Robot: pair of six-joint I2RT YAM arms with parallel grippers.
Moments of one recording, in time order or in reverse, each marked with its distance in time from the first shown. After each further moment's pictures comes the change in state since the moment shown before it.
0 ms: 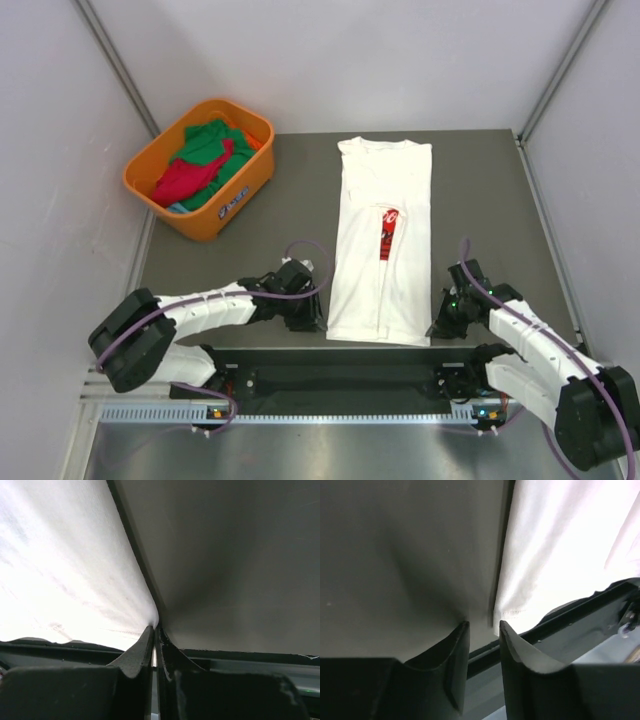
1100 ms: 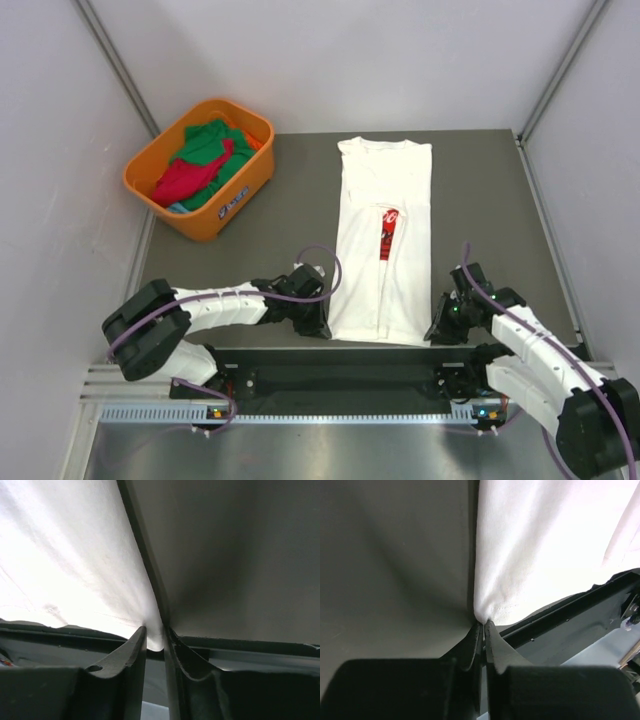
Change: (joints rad) left arm -0.077 0.071 0.038 0.022 0.012 -0.055; right arm -0.002 -0.064 -0.013 -0.053 -0.041 -0.023
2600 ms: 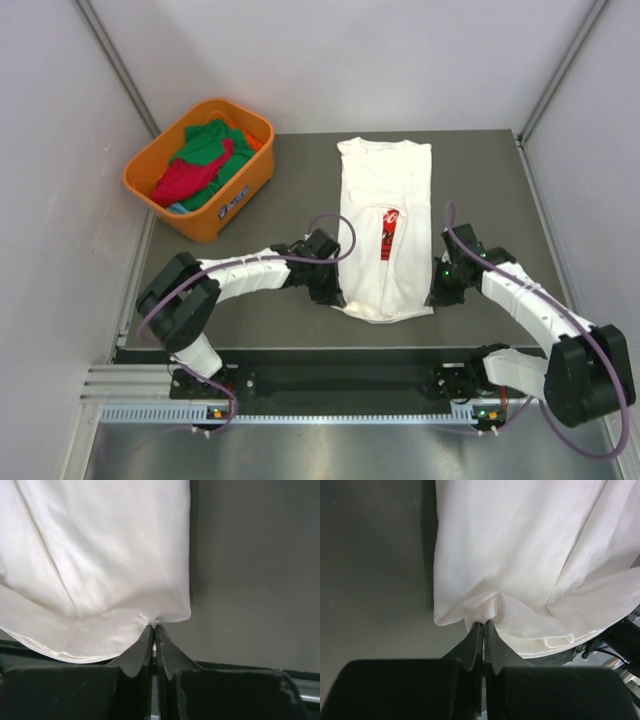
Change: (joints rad) left arm 0.104 0.214 0.315 -0.116 0.010 0.021; right arm 0.000 0.270 0.281 0.032 0.098 -0.153
